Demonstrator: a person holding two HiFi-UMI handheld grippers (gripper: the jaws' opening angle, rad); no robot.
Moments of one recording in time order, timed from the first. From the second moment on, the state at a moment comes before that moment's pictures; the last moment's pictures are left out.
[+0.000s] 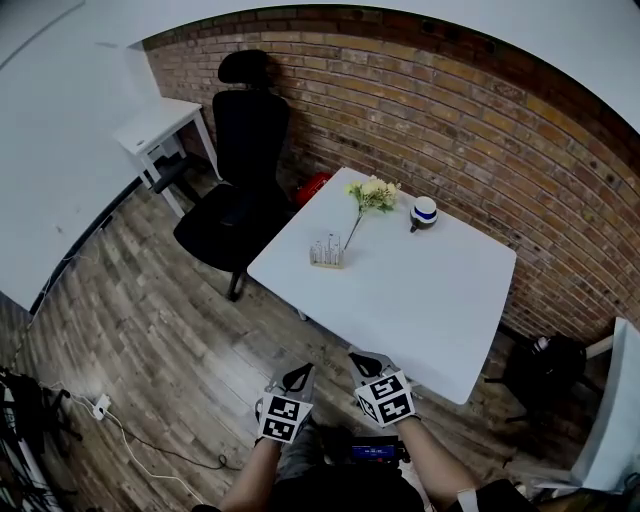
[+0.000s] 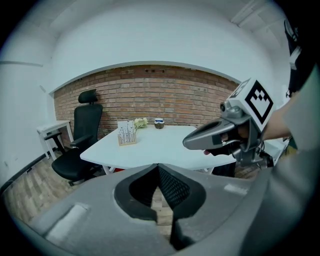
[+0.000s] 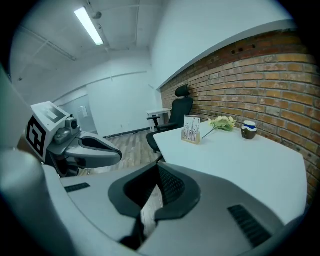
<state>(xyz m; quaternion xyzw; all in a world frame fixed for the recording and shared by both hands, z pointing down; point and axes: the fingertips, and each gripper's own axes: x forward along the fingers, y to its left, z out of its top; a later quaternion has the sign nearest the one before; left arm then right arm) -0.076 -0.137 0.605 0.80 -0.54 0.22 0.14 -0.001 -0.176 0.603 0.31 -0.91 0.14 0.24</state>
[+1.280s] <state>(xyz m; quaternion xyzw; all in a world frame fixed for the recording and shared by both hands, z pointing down) -0.159 -0.408 0.615 0.88 -0.41 0.21 0.14 -0.079 -0.420 0.613 0.43 -0.84 0.18 0.26</state>
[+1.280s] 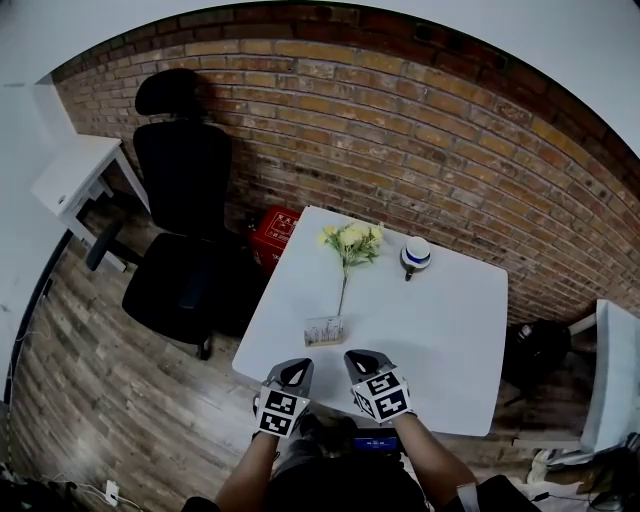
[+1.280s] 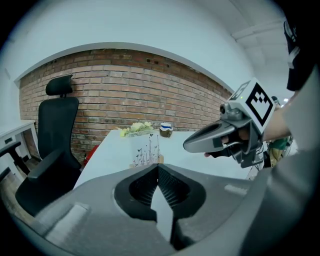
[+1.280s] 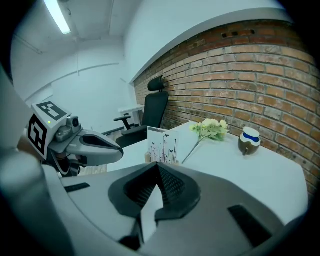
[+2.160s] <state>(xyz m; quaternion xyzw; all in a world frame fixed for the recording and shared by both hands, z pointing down) -0.143 -0.431 0.602 0.86 -0.43 0.22 0.13 -0.071 -0.455 0.598 0.40 -0.87 0.15 0.25</state>
